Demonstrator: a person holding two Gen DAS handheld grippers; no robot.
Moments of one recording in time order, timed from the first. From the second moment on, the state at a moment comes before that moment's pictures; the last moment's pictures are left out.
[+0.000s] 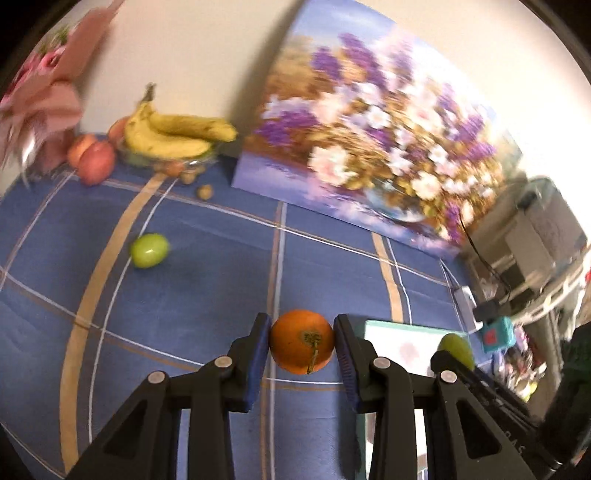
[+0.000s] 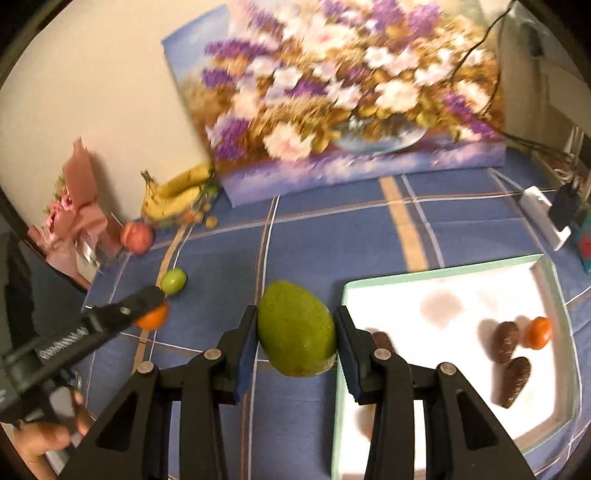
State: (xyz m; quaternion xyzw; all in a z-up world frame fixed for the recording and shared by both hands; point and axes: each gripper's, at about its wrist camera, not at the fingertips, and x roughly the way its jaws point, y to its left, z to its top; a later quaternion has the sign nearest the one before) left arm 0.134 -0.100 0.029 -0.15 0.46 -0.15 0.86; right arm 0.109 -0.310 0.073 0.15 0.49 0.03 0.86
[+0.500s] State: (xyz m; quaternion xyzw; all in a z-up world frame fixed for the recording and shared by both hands) left arm 0.103 -0.187 0.045 -0.11 0.46 -0.26 0.84; right arm 0.080 -0.411 0.097 0.11 0.48 -0.12 0.86
